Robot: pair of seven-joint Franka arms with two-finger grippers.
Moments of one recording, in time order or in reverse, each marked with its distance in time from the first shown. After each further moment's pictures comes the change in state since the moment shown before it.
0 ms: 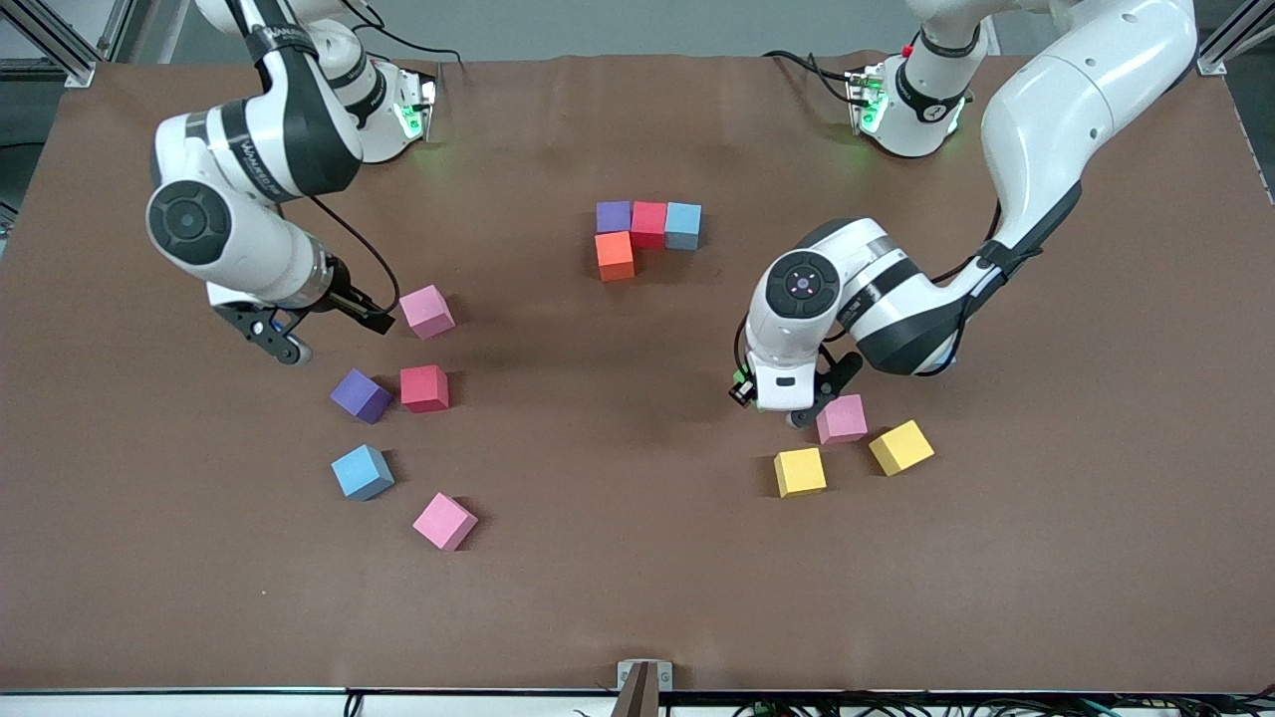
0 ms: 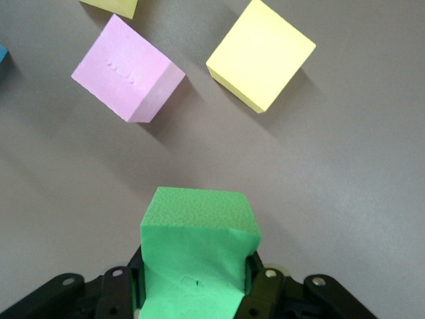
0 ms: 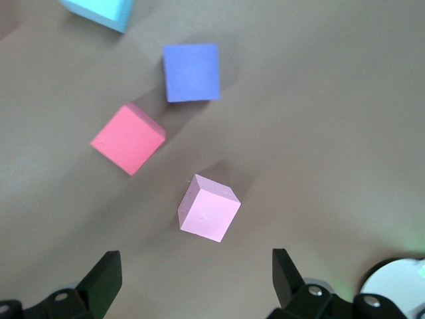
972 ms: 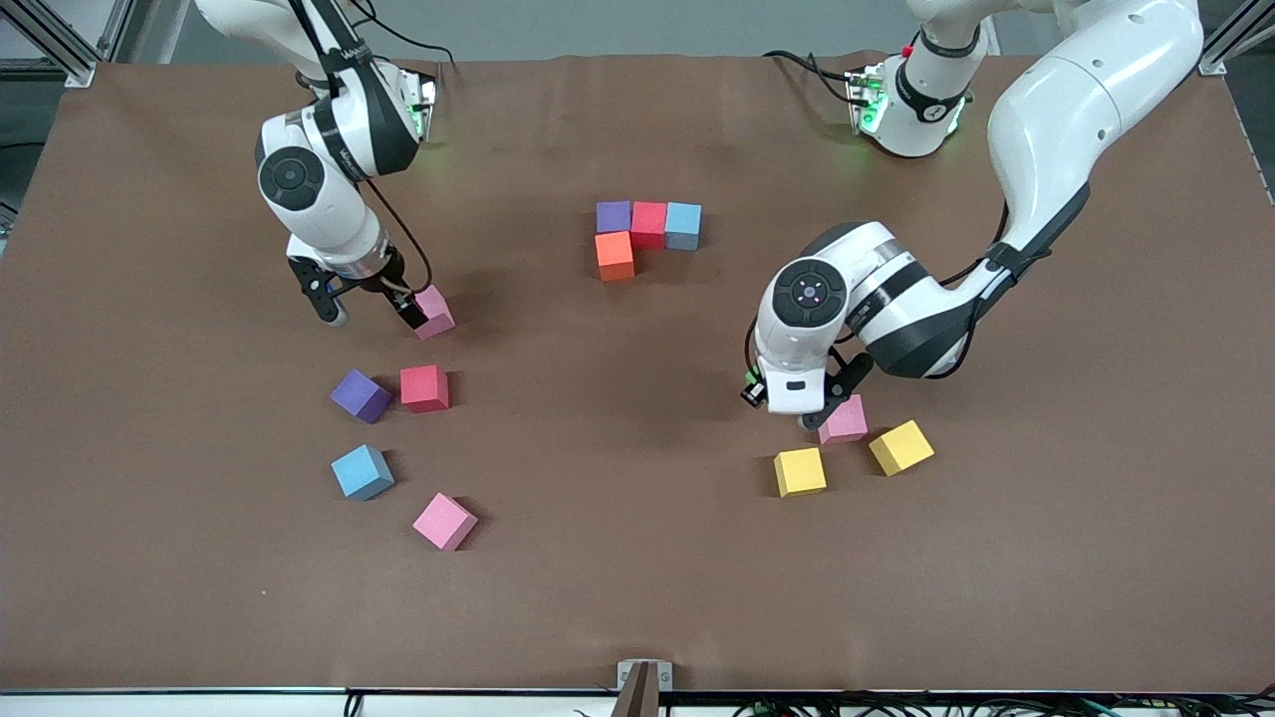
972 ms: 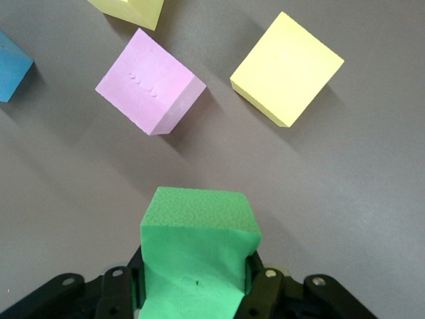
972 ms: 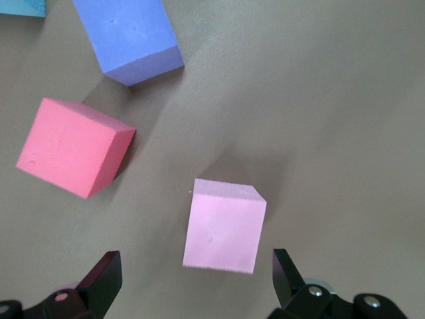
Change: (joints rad) left arm 0.012 0.000 0.000 0.000 0.000 -0.047 0.000; right arm 0.065 -0.048 0.008 -0.436 -0.031 0.587 0.331
